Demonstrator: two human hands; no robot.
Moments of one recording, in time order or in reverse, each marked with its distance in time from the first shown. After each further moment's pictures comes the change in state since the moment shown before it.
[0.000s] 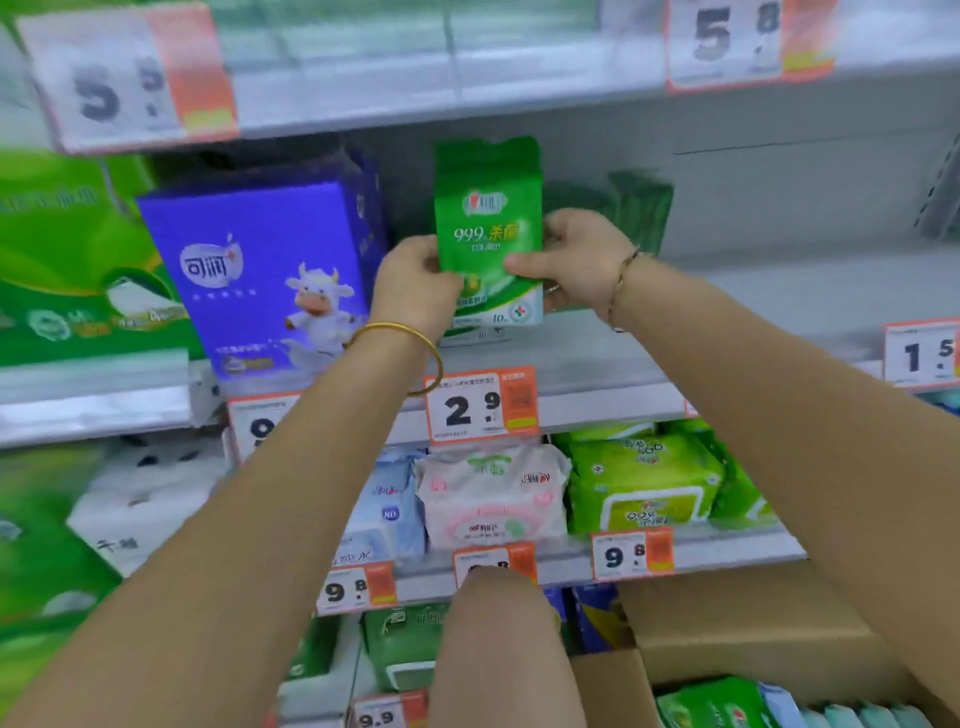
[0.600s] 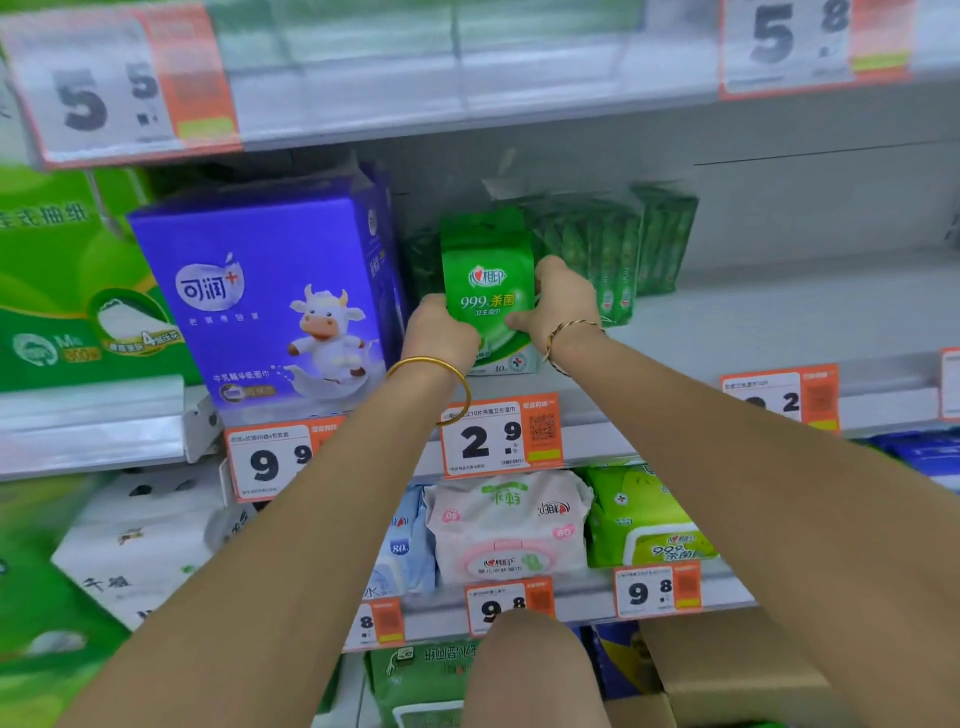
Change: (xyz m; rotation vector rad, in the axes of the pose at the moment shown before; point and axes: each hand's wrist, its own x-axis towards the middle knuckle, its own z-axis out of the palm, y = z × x) left_hand 0.036 -0.049 0.015 0.264 0.025 -0.166; right_hand 0.054 0.041 0.040 -0.565 0.301 -0.004
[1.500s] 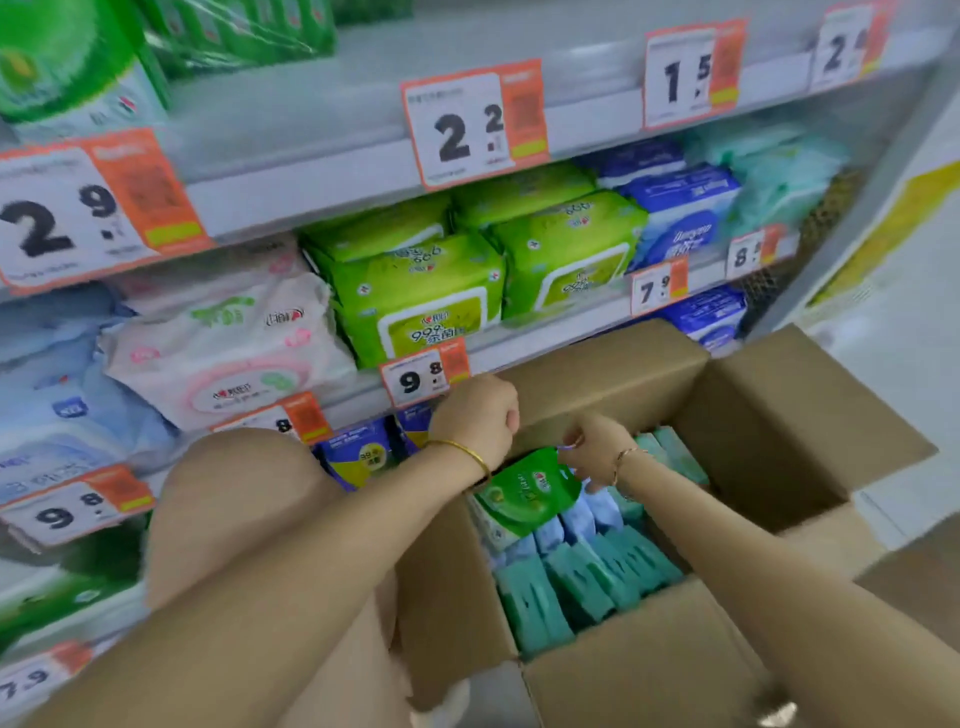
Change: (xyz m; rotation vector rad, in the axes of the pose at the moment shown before) left_hand -0.225 -0.072 0.226 0.450 -0.903 0.367; right_hand -0.264 0.335 -0.019 -0.099 -0.547 0.804
